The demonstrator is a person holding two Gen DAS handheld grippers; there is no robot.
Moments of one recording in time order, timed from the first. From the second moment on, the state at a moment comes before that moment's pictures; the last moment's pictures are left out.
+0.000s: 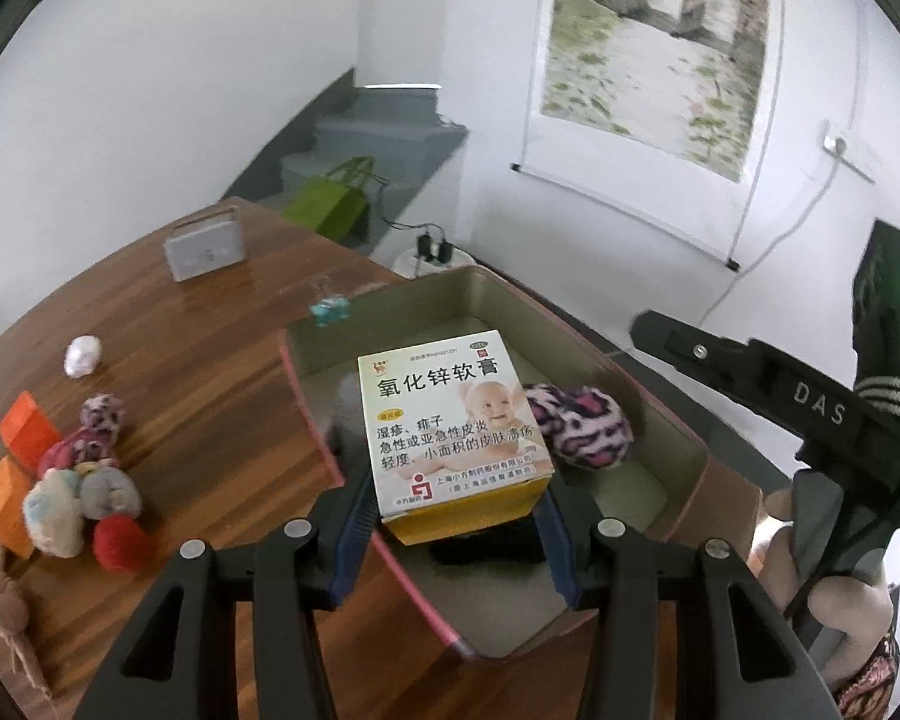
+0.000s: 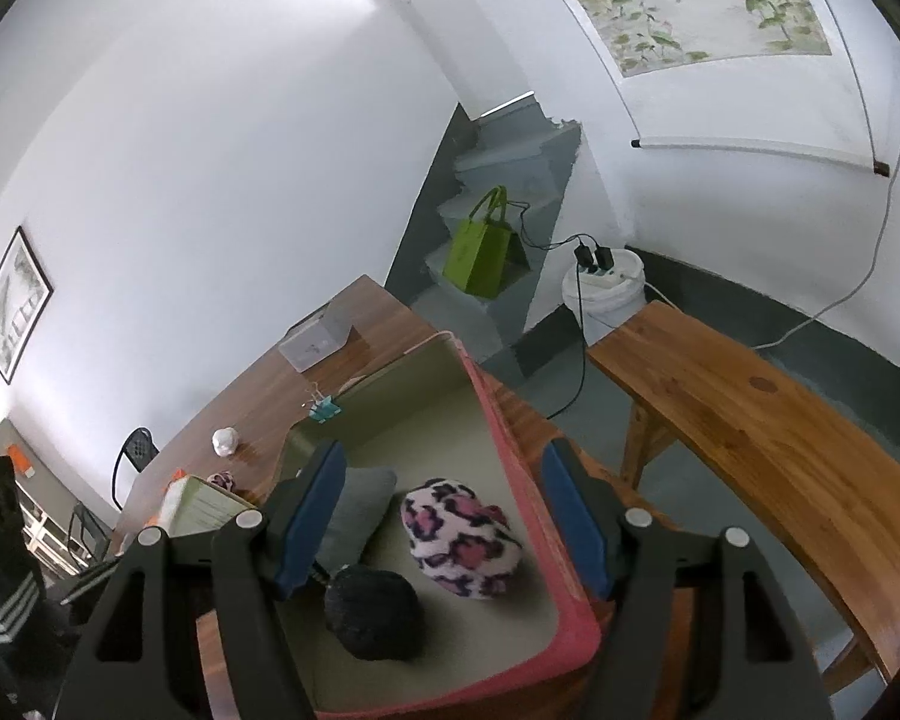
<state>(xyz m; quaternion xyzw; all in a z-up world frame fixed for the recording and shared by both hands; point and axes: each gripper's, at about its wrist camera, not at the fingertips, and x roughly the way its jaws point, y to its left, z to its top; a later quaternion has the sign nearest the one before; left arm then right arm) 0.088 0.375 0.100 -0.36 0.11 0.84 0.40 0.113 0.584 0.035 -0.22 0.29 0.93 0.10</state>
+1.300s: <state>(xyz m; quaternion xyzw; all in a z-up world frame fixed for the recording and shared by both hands) 0.026 0.158 0.080 -0.36 0.01 0.91 0.17 0.046 0.417 0.055 -0.26 0.18 0.95 -0.04</state>
